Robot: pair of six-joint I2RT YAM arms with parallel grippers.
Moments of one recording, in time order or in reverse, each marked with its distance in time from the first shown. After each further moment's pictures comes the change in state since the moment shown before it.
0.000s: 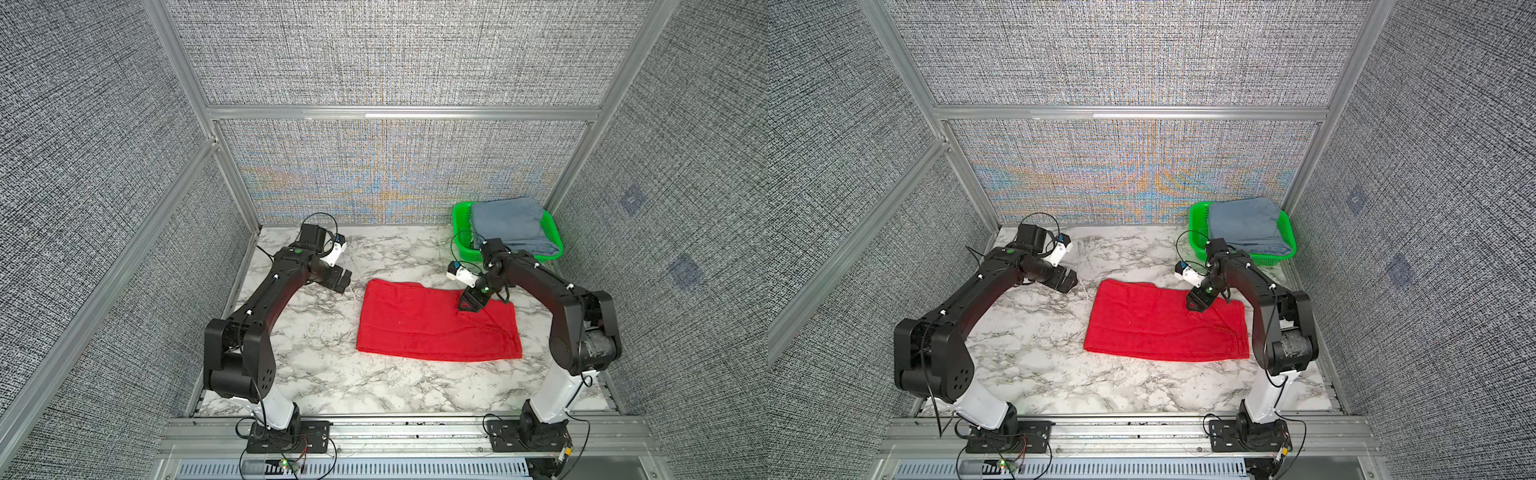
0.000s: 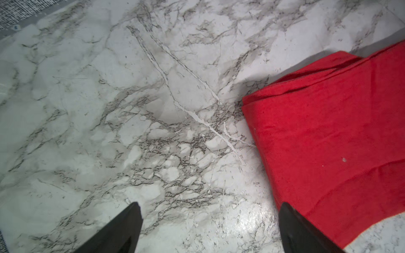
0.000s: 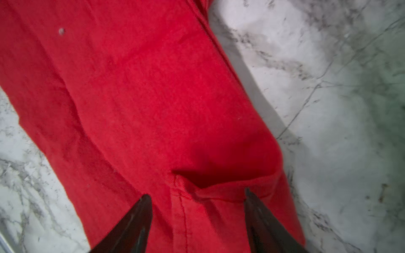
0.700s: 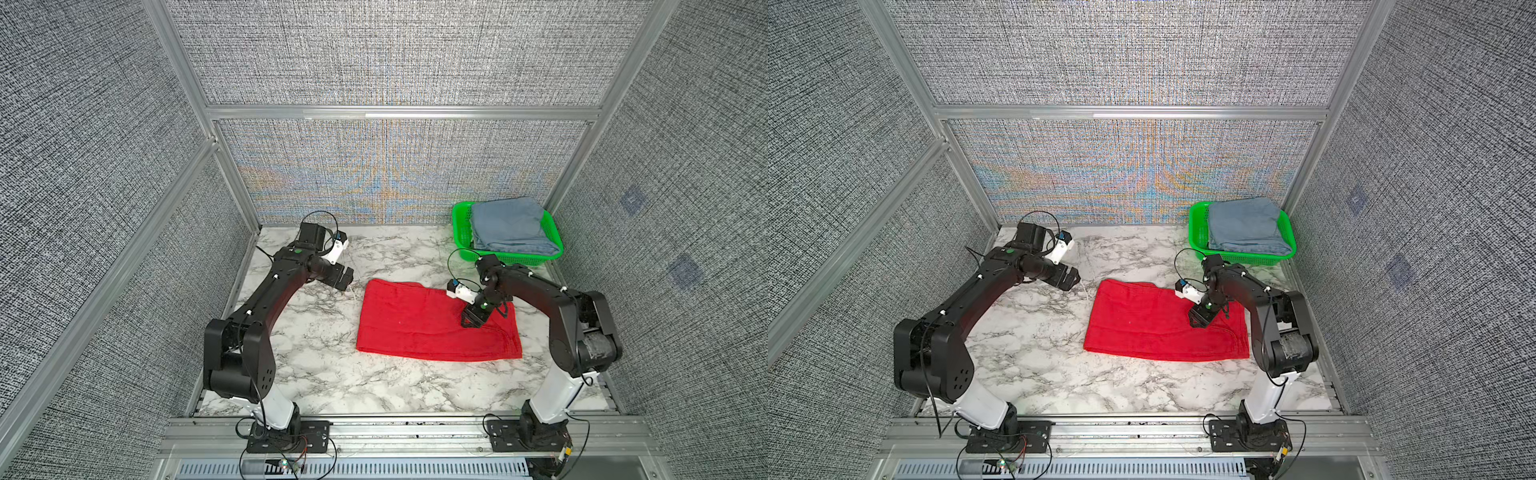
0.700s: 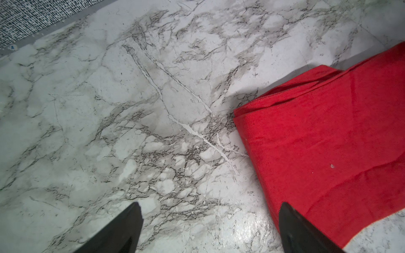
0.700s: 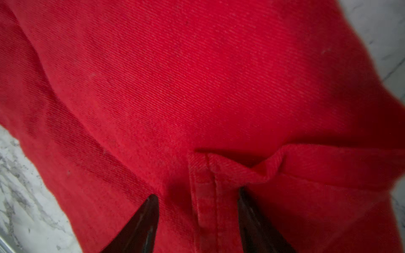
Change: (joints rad) left arm 0.002 0.001 0.016 0.037 0.042 -0.001; right arm 0.021 0.014 -0.138 0.054 0.065 0.012
